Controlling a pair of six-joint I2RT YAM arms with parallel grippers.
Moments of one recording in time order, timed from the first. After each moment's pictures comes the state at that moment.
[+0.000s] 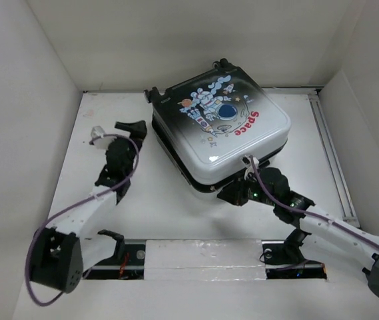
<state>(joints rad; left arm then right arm) -0.36 1.05 0.52 0.34 -0.42 -1.15 0.74 0.85 0.42 0.05 -0.28 0.62</state>
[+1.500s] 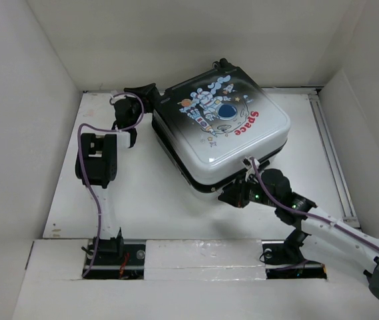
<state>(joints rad) -0.08 2.09 1.24 0.88 0.22 -1.63 0.73 0.81 0.41 0.02 -0.35 0.61</state>
